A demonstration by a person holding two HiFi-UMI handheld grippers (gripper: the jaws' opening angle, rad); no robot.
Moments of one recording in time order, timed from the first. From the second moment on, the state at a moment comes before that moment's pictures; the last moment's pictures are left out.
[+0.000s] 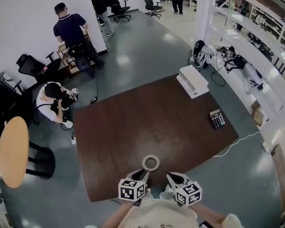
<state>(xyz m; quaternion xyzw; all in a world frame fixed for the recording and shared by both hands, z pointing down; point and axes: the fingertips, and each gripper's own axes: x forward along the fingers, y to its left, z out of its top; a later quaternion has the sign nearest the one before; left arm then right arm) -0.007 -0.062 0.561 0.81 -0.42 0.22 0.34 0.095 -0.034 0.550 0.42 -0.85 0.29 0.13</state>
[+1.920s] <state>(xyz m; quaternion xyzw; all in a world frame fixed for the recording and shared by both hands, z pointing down) -0.030 -0.137 0.743 0.72 -0.41 0.43 0.36 0.045 -0.115 0.656 0.35 -0.84 0.26 0.32</state>
